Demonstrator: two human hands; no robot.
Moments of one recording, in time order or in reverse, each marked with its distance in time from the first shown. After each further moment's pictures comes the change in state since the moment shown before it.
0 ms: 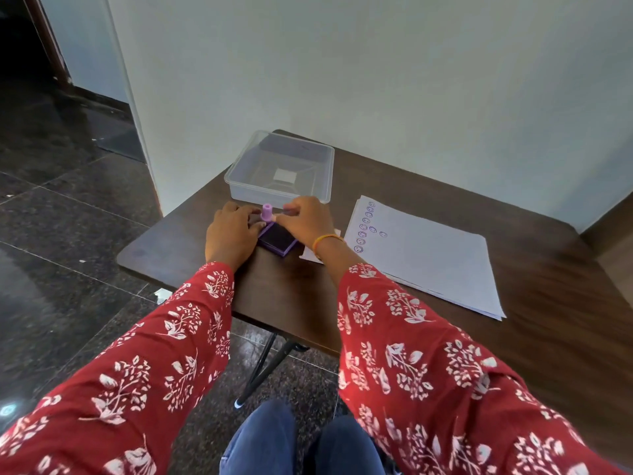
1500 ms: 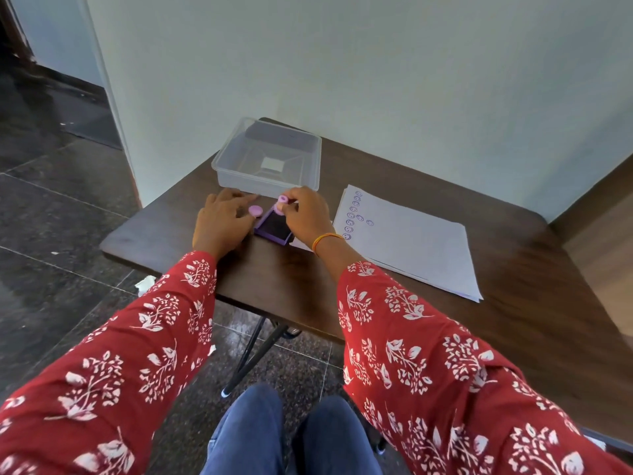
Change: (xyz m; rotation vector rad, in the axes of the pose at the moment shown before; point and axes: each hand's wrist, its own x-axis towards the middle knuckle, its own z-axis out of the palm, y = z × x) left_hand -0.006 -0.002 -0.006 -0.110 -0.049 0.103; right_hand -0.013 0.007 -0.005 -0.060 0.108 -0.066
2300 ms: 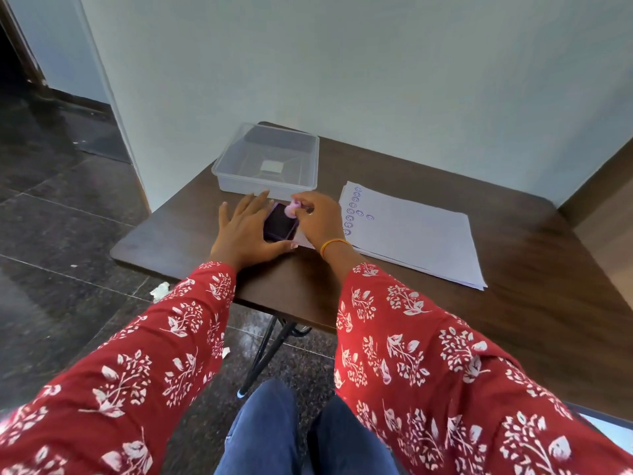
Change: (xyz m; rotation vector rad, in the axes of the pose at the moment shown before) left_hand -0.016 0.021 0.018 0.335 -0.074 0.258; right_hand -0.017 0.022 -0.010 0.138 0.146 -0.013
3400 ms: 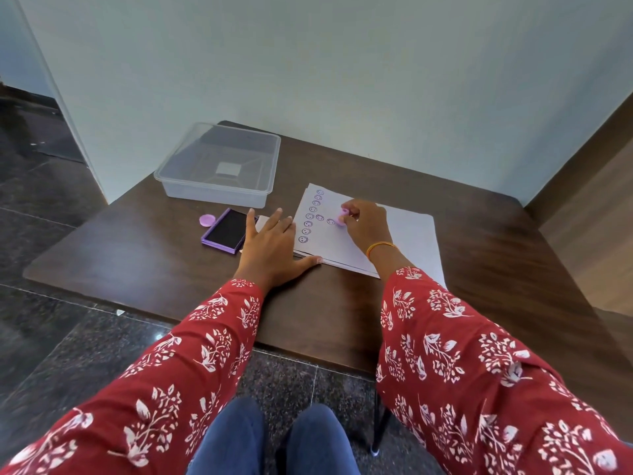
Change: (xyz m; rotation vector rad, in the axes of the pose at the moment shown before) left_hand 0.025 0.111 0.048 0.200 -0.056 0.091; right_hand 0.024 0.118 -0.109 -0.199 0.068 0.106
